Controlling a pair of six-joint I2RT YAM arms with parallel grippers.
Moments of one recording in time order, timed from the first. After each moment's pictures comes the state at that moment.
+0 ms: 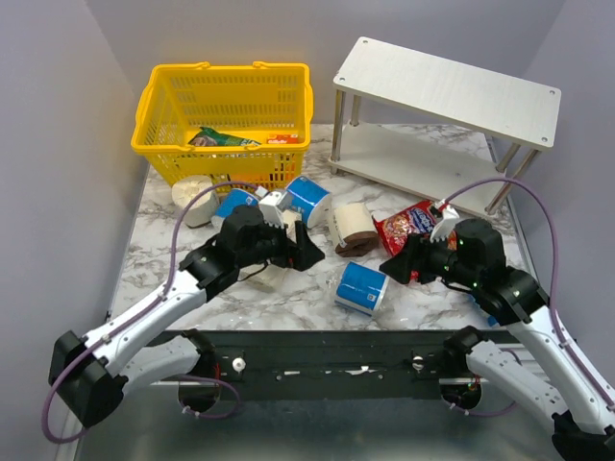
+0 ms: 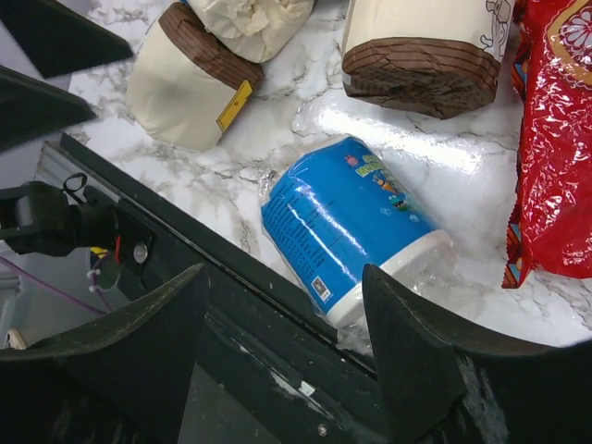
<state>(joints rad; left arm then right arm) -0.69 0.95 0.79 -0.23 0.23 -0.54 0.52 0.69 0.83 -0.70 -0.28 0.48</state>
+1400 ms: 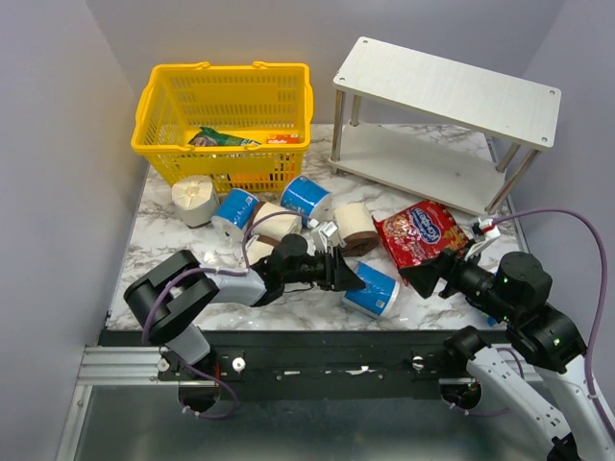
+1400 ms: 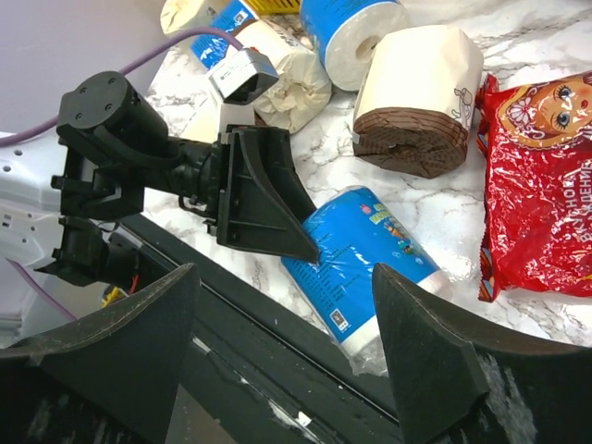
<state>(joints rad) -0.89 1.59 0.55 0.80 0.49 -0.96 0.52 0.38 0.83 -0.73 -0.19 0.48</state>
